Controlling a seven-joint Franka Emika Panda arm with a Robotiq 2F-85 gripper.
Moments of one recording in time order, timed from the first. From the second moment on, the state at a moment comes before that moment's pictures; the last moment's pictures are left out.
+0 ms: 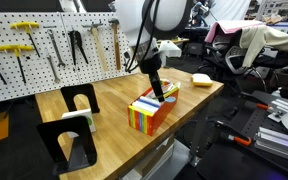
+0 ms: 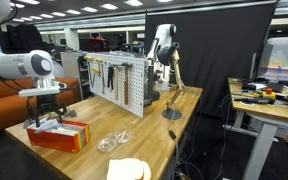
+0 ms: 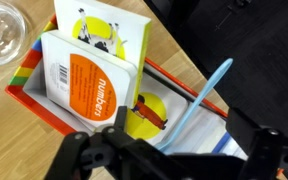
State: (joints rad) arm 0.30 0.37 0.20 -2.27 -0.31 2.34 -0.18
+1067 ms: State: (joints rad) arm 0.29 0.37 0.21 -2.29 -0.24 2.34 -0.23
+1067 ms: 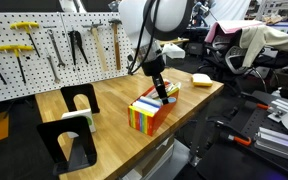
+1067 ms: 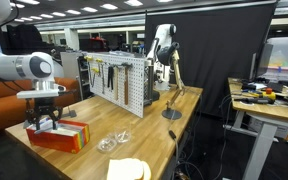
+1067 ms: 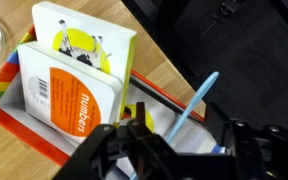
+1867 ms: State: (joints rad) arm 0.26 0.36 0.23 -2.29 -0.16 2.32 -0.27
